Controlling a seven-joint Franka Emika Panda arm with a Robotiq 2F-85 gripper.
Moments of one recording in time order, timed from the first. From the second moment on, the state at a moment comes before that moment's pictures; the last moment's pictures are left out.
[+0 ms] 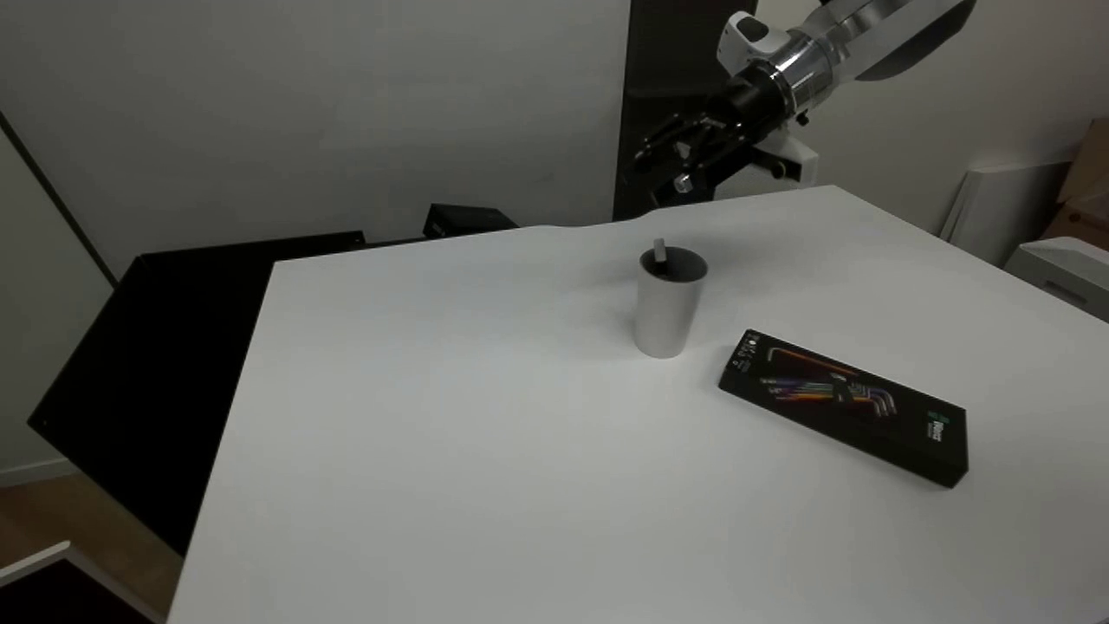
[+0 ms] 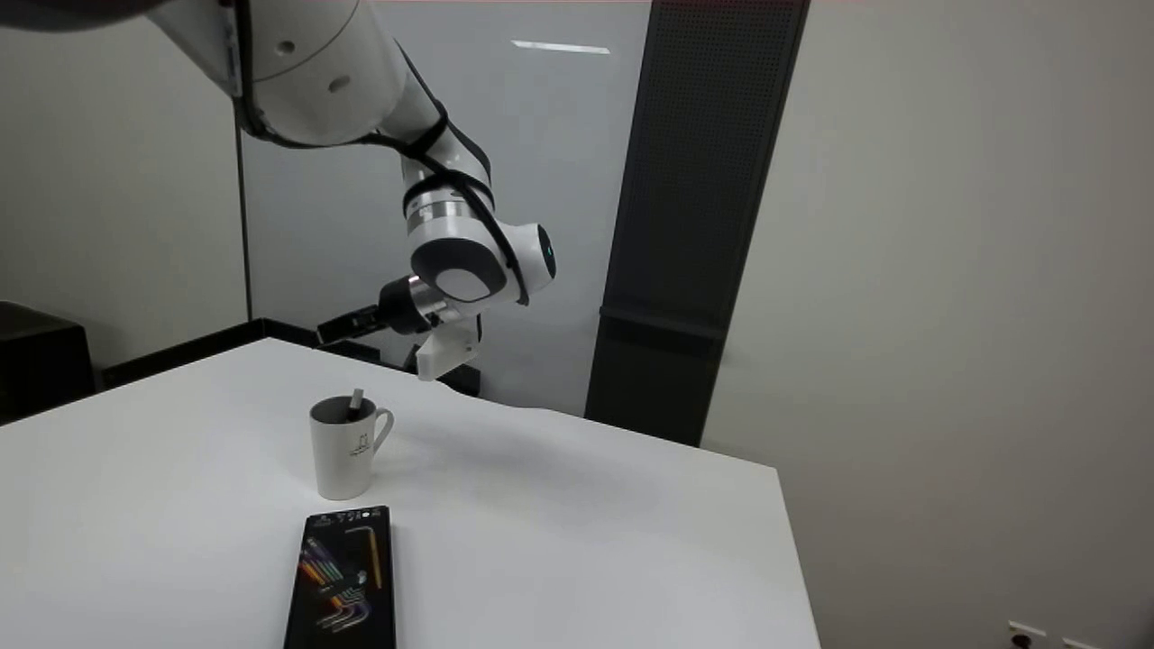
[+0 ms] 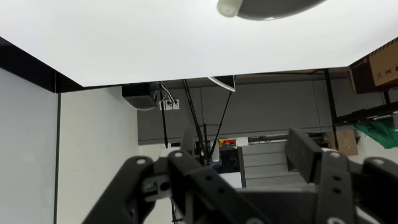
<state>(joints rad) -0.15 0.84 0.04 -1.35 1.04 1.80 -2.08</state>
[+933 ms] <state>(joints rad) -0.08 0.44 0.02 -1.57 0.36 1.94 -2.11</state>
